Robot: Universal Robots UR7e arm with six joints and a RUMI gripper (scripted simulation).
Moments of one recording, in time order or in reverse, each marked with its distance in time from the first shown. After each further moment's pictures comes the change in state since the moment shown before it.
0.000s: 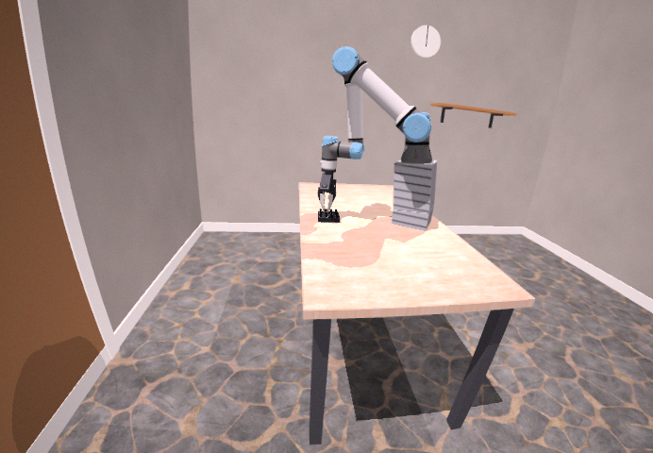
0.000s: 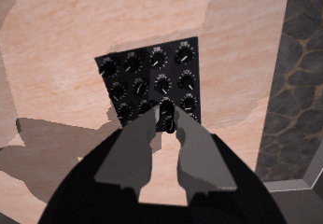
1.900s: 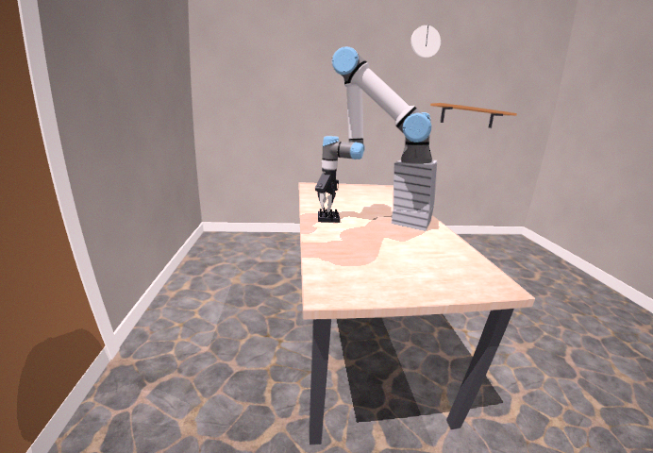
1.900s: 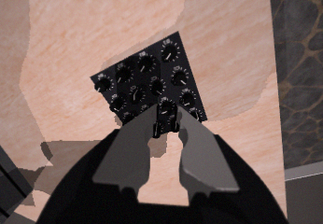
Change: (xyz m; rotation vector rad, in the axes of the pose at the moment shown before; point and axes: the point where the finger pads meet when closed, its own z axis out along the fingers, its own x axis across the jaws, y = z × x) arm 0.001 0.000 0.000 -0.003 0.000 0.247
